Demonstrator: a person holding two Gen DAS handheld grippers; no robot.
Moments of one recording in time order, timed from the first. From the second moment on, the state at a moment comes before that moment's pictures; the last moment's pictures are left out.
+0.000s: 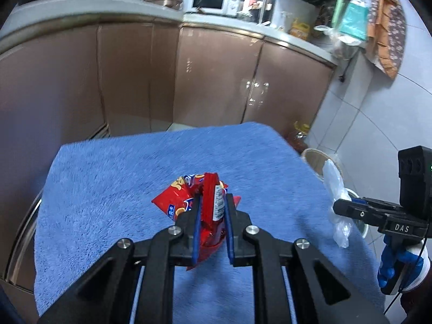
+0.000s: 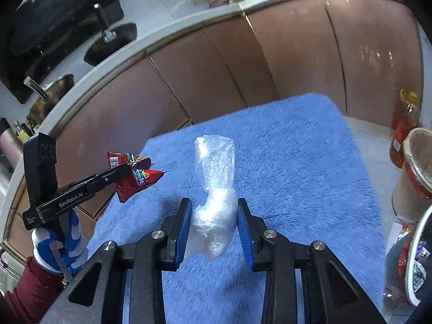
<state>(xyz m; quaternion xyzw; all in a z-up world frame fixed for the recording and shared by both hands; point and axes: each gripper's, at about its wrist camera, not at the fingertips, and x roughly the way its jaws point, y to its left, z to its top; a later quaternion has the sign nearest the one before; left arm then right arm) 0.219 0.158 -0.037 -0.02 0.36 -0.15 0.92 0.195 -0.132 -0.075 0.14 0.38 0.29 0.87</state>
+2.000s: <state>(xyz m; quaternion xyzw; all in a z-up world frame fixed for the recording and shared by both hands) 0.233 -0.269 -0.062 0.05 0.40 -0.37 0.84 0.122 -0.441 -0.134 0.15 0.36 -0.13 0.91</state>
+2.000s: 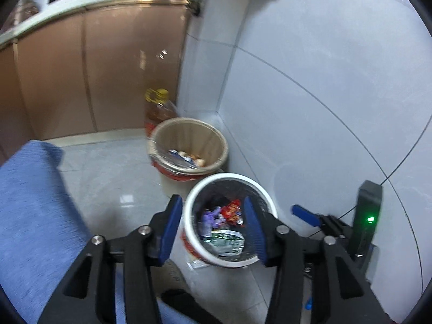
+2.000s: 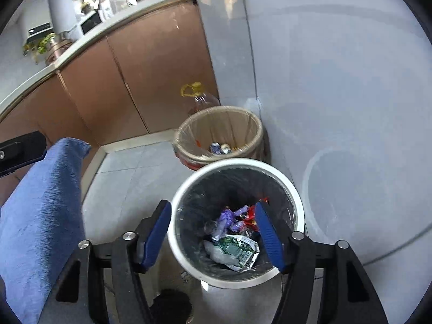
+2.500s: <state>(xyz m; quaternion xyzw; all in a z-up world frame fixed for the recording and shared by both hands) 0.156 -0.112 -0.026 0.06 0.33 -0.23 0.91 0.063 -0.308 -0.048 0.04 0.29 -0.07 0.95</state>
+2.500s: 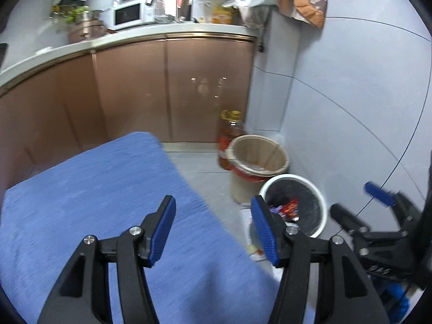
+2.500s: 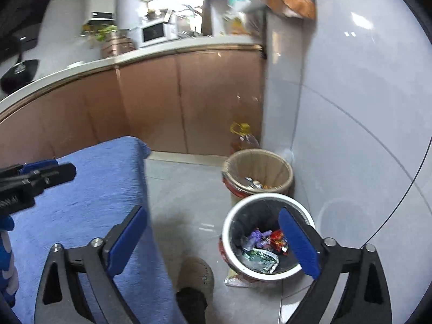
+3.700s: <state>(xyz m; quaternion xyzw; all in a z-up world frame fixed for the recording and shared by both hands) 0.070 -0.023 0.019 0.04 0.22 -0.07 0.97 0.013 -0.251 -0.010 0.02 0.23 -0.04 0.97</state>
